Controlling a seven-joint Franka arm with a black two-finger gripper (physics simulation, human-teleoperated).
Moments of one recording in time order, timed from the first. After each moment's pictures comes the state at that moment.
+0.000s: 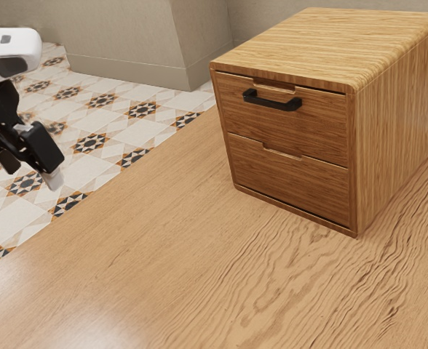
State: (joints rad) arm 0.15 -0.48 -0.06 -1.69 0.06 1.36 0.00
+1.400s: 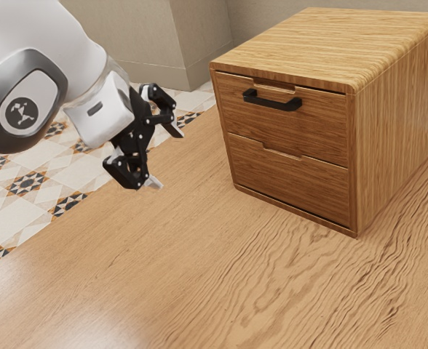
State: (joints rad) arm 0.07 -0.33 -0.09 -1.88 -0.05 2.01 1.38
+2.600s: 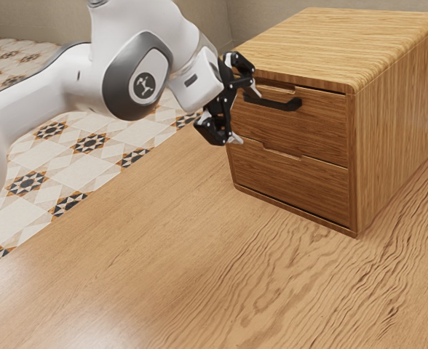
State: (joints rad) arm 0.04 0.13 -0.10 -1.46 -0.05 2.18 1.49
